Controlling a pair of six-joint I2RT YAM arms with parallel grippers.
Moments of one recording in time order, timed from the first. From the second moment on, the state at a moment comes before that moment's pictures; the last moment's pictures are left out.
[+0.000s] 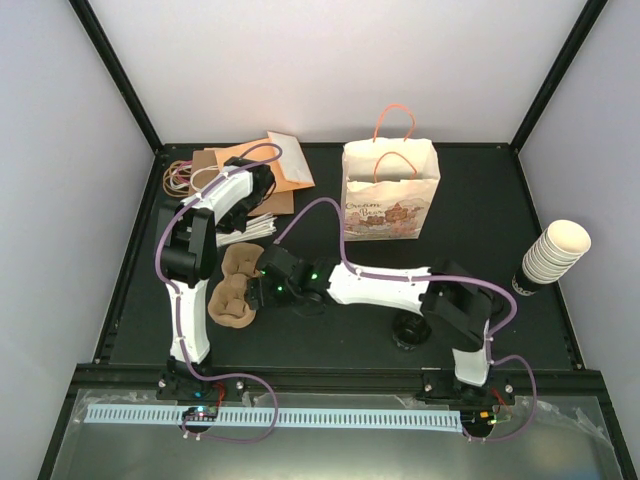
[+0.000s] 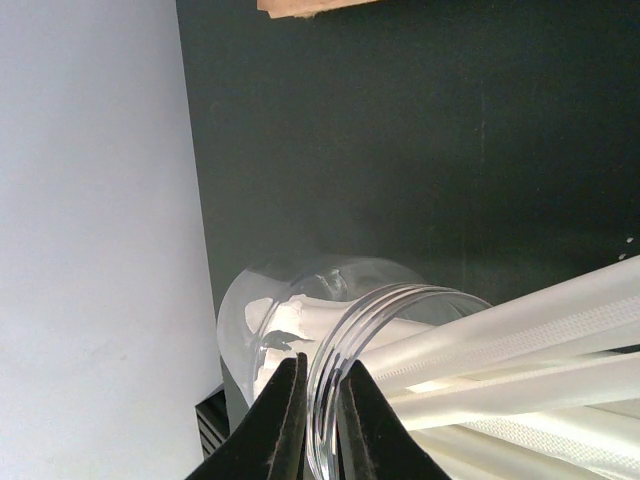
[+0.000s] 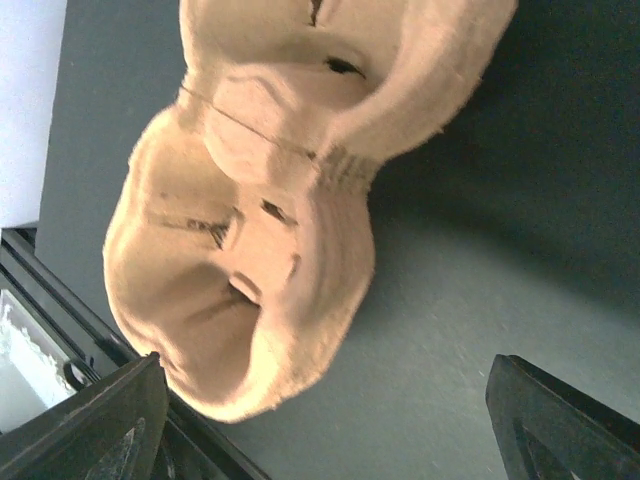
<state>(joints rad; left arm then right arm) -0.27 2.12 1.71 -1.40 -0.71 -0.44 1.18 1.89 1.37 -0.36 -0.06 0.95</state>
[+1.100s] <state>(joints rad) -0.27 2.12 1.71 -1.39 -0.71 -0.43 1.18 2.04 1.43 -0.39 -0.06 0.95</state>
